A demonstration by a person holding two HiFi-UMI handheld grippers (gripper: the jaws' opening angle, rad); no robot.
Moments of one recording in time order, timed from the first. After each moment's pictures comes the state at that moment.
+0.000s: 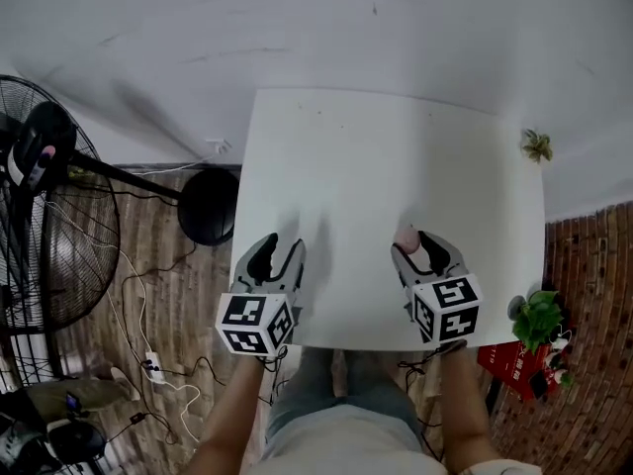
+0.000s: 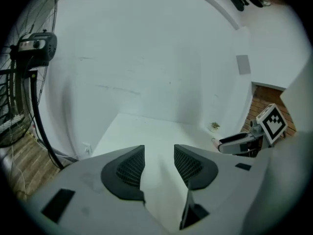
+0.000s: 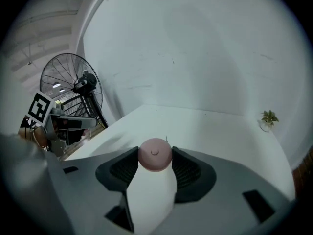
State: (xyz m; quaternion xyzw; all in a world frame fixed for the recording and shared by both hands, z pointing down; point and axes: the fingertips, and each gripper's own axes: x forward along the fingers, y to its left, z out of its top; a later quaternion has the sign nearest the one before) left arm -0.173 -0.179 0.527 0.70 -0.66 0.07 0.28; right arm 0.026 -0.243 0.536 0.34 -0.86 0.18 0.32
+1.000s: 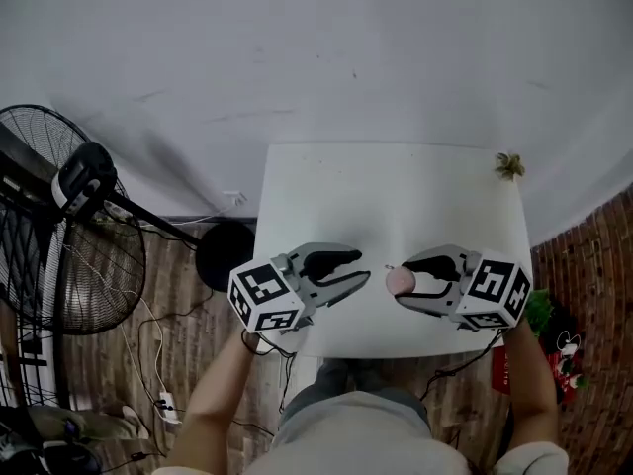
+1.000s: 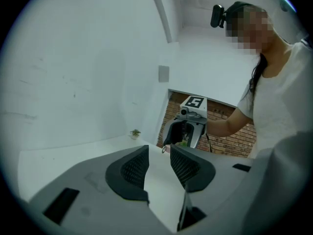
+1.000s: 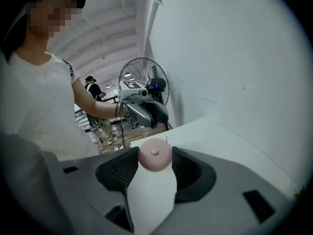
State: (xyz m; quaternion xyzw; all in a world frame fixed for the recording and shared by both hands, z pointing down) left arm -0.035 -0.178 0.392 0.95 -0.25 0.05 0.16; right arm 0.019 -0.160 0.405 -0.04 -0.94 0.09 0.33
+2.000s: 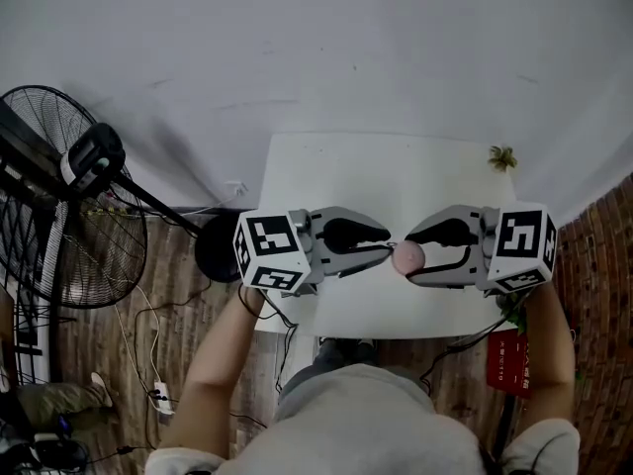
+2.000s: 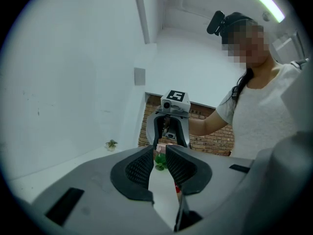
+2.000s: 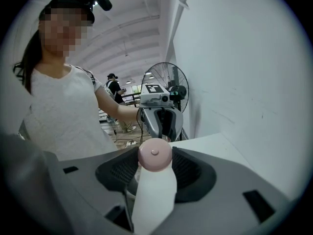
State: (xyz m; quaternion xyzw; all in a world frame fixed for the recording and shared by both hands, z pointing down) left arm 0.009 -0.156 0.325 0.98 -0.13 0.04 0.11; right arm 0.026 -0.134 0.328 -0.15 -0.94 0.02 0.32
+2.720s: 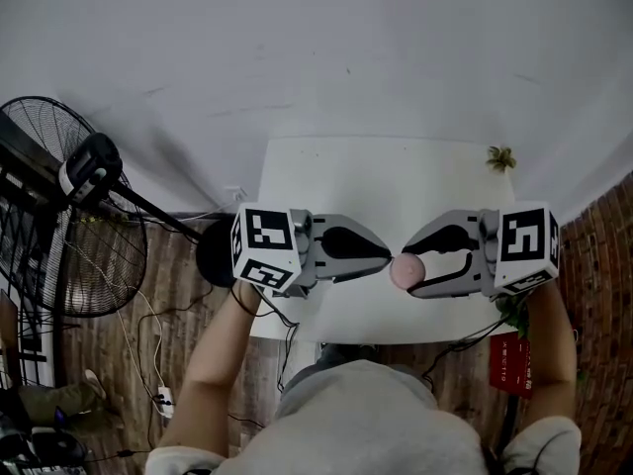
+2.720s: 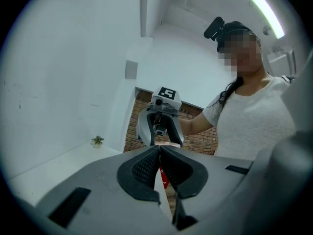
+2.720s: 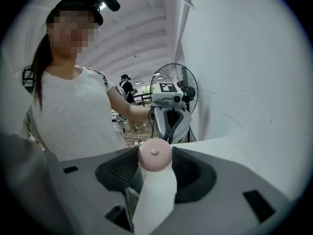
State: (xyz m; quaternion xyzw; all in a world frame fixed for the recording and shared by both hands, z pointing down) left arm 0.020 -0.148 0.317 0.99 -0.04 0.06 0.13; right arm 0.032 -0.126 0.318 -0.21 -0.93 0.02 0.31
